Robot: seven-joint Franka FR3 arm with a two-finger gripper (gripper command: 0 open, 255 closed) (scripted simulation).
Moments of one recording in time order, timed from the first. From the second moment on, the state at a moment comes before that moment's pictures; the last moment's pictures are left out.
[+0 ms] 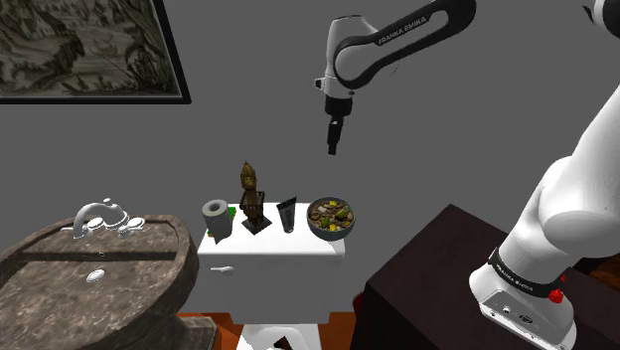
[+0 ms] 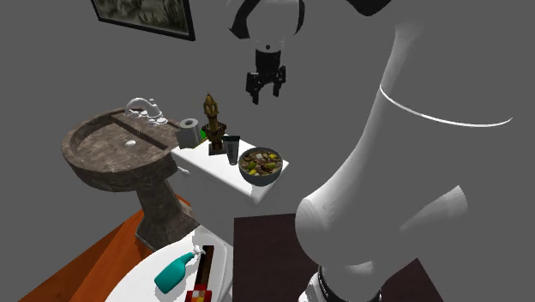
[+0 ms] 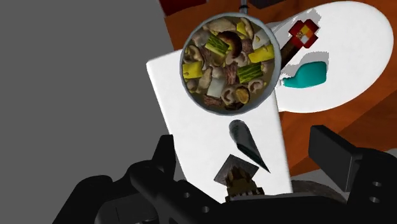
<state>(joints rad) 0.19 -0.01 0.03 -2.11 0.05 2.11 -0.47</state>
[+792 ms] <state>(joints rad) 0.27 0.42 0.08 -1.84 -0.06 2.18 -0.56</state>
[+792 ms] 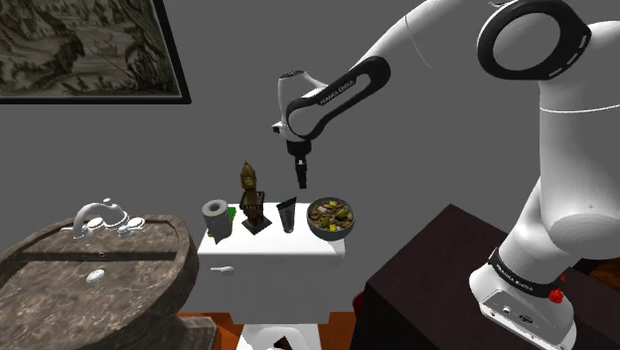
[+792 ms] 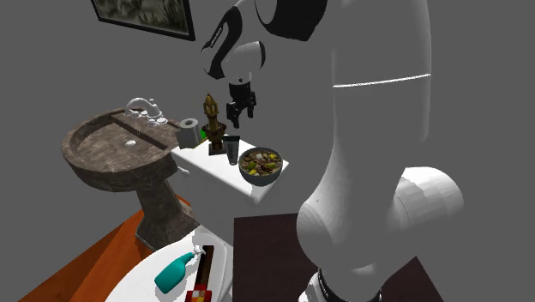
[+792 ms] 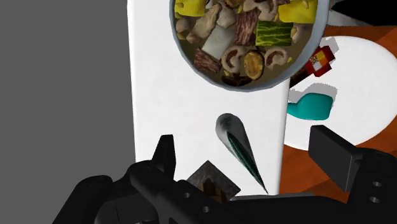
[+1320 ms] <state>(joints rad) 0.30 0.58 0.09 -1.75 -0.10 2.23 -0.59</state>
